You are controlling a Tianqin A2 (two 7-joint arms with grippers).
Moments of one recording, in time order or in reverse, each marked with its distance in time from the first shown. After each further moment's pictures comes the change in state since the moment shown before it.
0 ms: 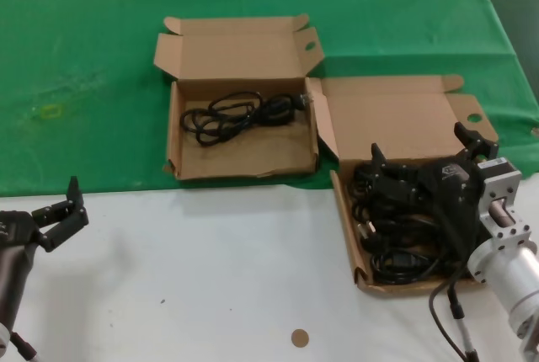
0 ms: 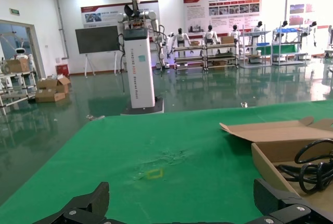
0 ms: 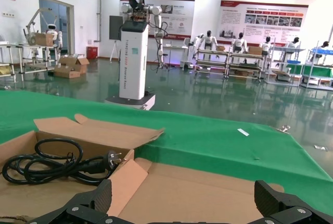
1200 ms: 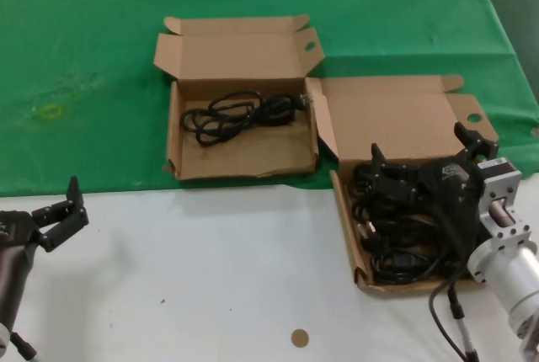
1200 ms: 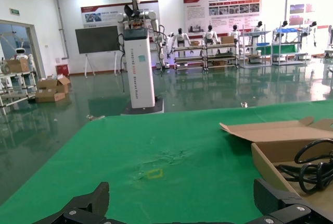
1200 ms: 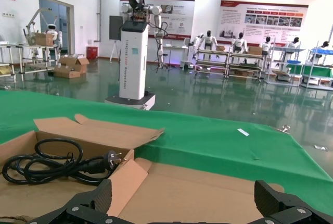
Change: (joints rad) left arm 0.000 0.000 0.000 0.000 0.000 0.000 0.000; right arm 0.000 0.000 0.000 0.000 0.000 0.000 0.000
